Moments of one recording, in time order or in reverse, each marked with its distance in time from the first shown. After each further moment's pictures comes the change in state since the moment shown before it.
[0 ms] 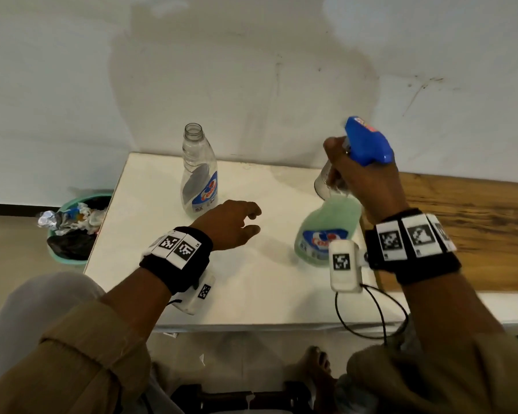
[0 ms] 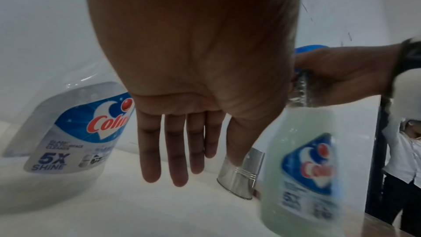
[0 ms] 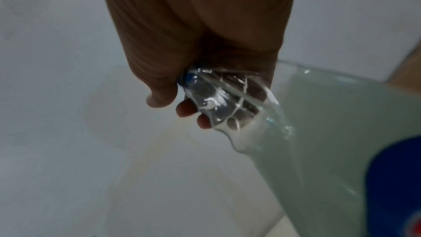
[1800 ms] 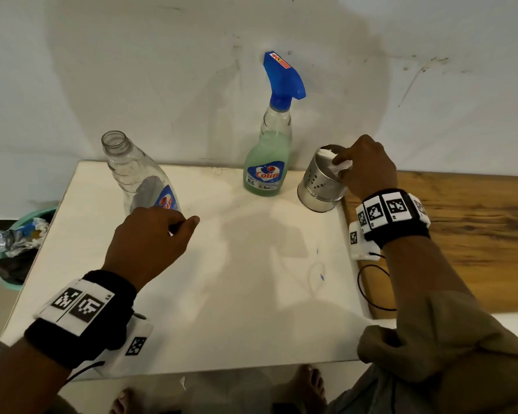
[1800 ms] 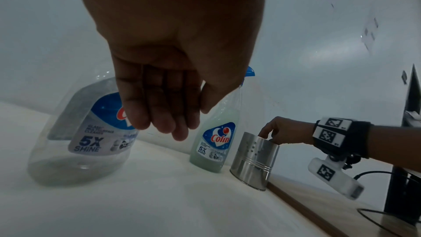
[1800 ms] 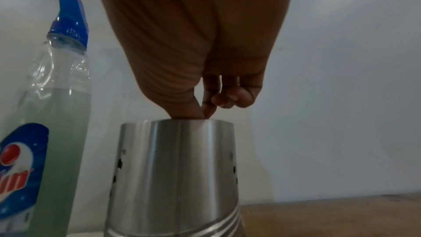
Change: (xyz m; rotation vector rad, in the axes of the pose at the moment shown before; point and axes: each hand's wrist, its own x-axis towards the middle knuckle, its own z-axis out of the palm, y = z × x) left_hand -0.003 -0.006 -0.011 0.113 0.428 -0.310; right_hand 0.132 0.128 -0.051 -1.007 -0.015 -0.097
